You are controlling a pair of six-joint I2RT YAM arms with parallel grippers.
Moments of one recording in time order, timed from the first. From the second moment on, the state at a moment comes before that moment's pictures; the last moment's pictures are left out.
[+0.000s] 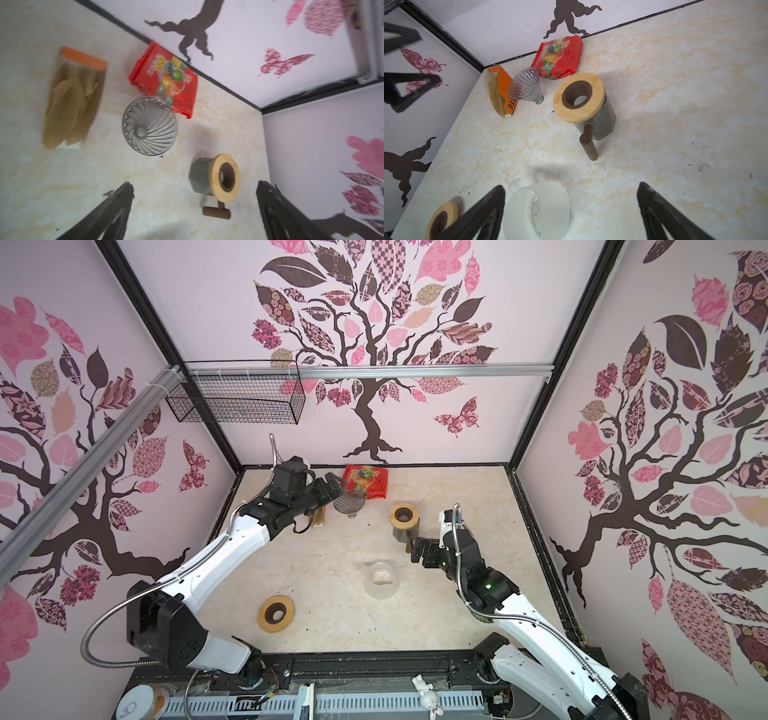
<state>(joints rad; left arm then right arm) -0.42 1.53 1.32 -0.41 0.02 -0.80 0.56 0.85 0.65 -0.28 0.11 0.54</state>
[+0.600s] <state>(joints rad) -0.37 1.84 1.41 -0.51 0.00 -0.95 0.56 0.79 0.65 -0.28 0.05 0.58</state>
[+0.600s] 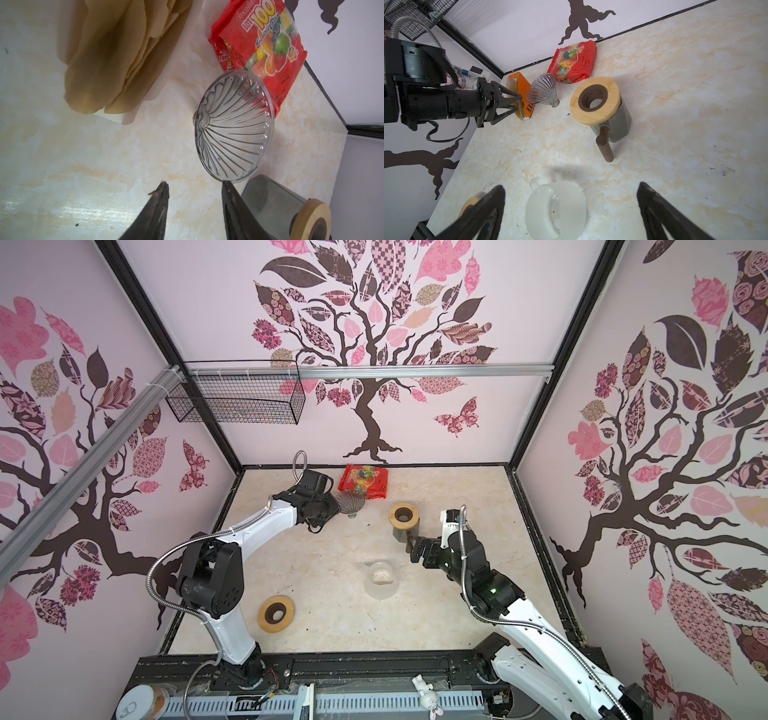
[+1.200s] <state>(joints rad) -0.35 1.98 1.53 -0.50 0.01 -0.98 0.56 0.79 0.64 -0.28 0.03 0.58</state>
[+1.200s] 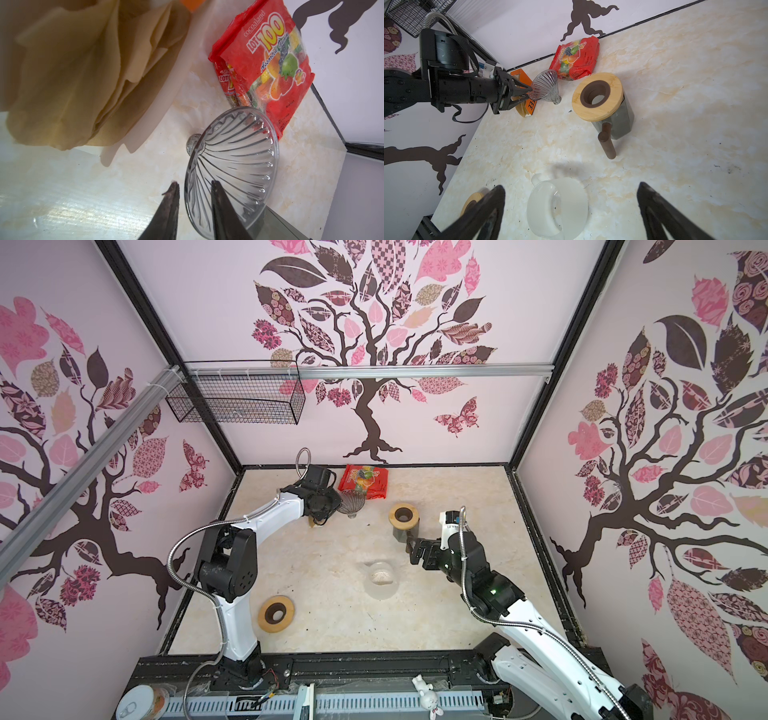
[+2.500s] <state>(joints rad) -0.35 2.04 1.58 -0.50 0.02 -0.99 0.56 0.77 0.64 -0.28 0.05 0.58</state>
